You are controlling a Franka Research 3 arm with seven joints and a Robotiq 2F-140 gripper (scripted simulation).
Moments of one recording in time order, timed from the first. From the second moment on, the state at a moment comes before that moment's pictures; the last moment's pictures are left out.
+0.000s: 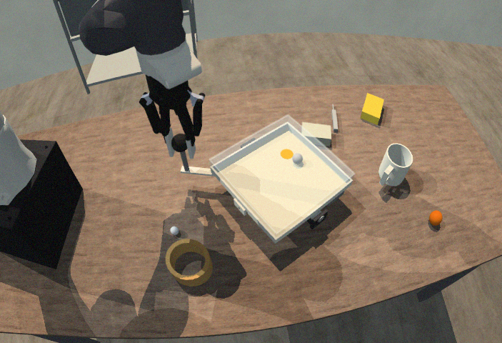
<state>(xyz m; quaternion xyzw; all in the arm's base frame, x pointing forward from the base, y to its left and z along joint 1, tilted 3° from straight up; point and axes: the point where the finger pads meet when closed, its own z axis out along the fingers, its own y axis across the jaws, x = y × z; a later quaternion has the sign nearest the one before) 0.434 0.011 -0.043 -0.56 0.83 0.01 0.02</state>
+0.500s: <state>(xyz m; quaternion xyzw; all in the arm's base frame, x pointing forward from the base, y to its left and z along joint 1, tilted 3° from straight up) 0.434 0.011 -0.044 -0.56 0.83 0.01 0.02</state>
